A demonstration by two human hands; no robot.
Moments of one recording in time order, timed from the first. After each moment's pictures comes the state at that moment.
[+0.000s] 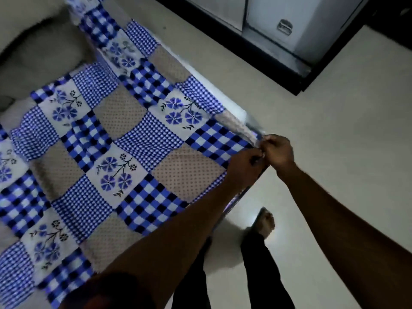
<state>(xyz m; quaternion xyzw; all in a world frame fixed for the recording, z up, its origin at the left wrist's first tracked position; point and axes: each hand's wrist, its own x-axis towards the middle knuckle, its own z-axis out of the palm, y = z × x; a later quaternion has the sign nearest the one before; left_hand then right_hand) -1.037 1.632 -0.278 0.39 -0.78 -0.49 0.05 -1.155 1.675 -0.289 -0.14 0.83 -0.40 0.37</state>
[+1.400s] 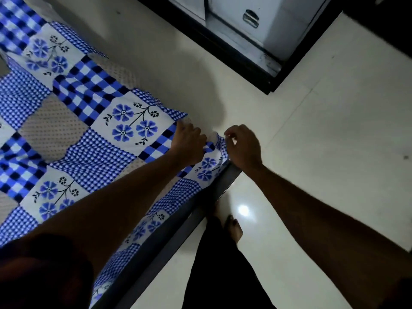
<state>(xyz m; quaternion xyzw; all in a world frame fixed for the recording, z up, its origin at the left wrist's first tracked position) -1.156 1.504 -0.316 0.20 -0.92 0.04 -0.34 -1.277 1.635 -0.346 -0.38 0.85 -0.29 0.23</state>
